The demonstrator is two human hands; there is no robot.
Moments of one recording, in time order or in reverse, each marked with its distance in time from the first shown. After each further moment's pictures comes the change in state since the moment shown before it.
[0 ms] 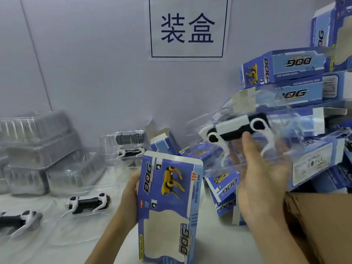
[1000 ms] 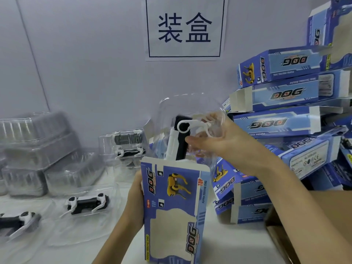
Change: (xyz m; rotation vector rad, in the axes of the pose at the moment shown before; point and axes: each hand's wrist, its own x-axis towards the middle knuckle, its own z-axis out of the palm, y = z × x) left_hand 0.007 -0.017 0.009 0.008 0.052 0.032; right_hand 0.066 -0.014 0.039 -0.725 -0.731 0.429
